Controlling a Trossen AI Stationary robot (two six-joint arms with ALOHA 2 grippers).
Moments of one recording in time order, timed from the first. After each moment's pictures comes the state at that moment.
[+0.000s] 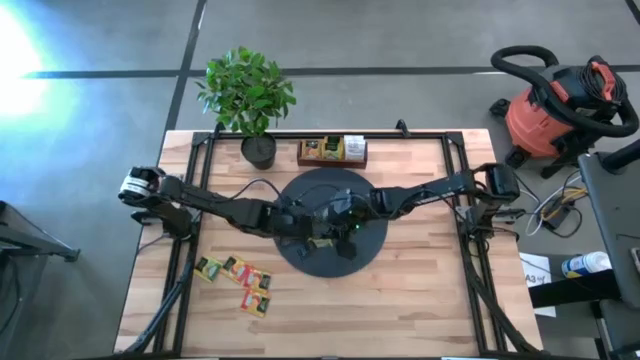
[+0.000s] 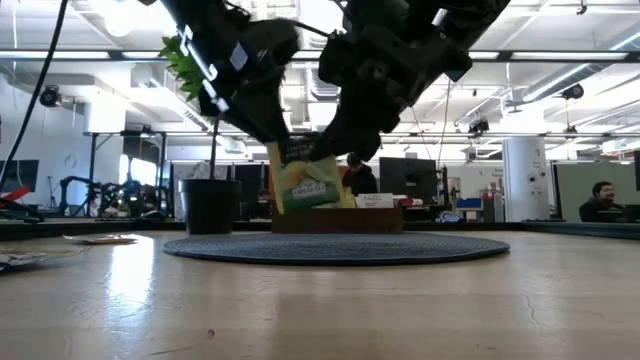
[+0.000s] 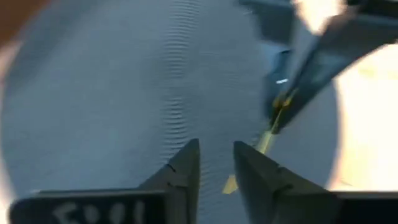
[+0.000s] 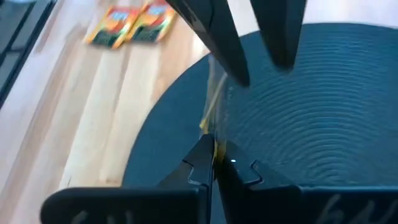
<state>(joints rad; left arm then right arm) -0.18 1.58 1.13 -0.48 -0.33 -0.60 -0.01 1.78 1.08 -0.05 -0.23 0.13</state>
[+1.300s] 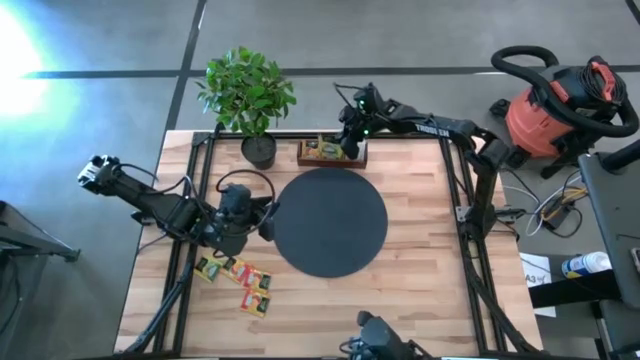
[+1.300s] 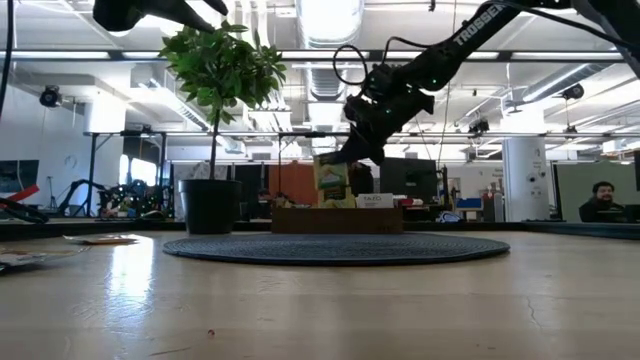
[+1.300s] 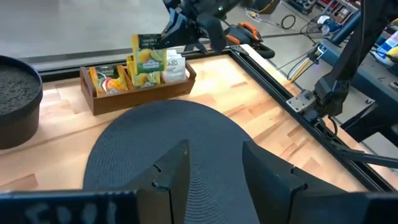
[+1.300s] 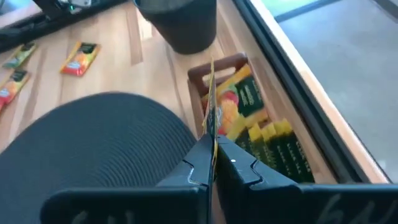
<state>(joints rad) -0.45 1.14 1.07 -0.69 -0.96 -1.16 -0.70 1.91 1.42 -0.29 -0.53 -0.11</state>
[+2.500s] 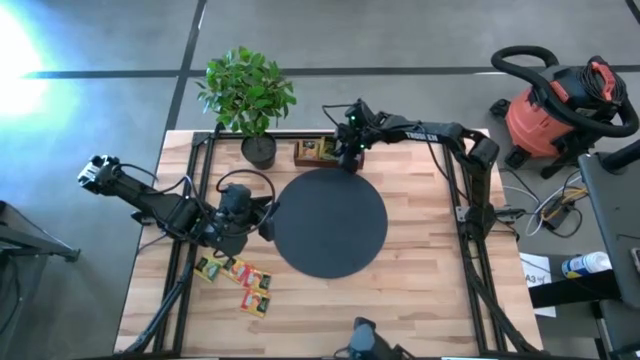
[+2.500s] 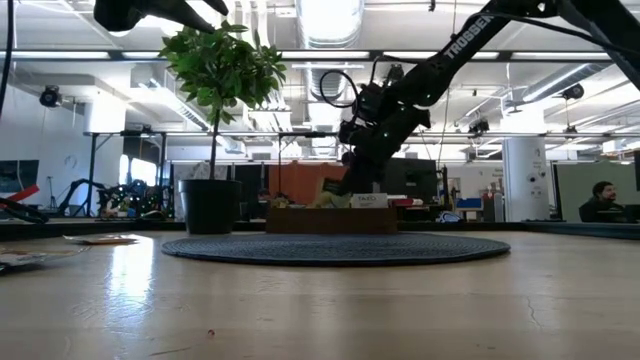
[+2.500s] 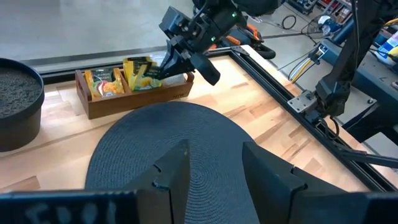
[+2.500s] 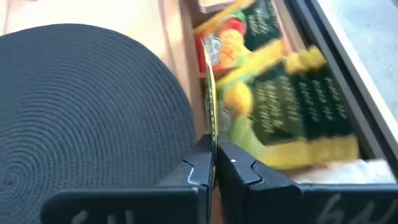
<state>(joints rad) -0.45 1.14 1.07 -0.69 -0.96 -1.15 -0.65 1.98 1.38 -0.32 -0.40 -0.26</state>
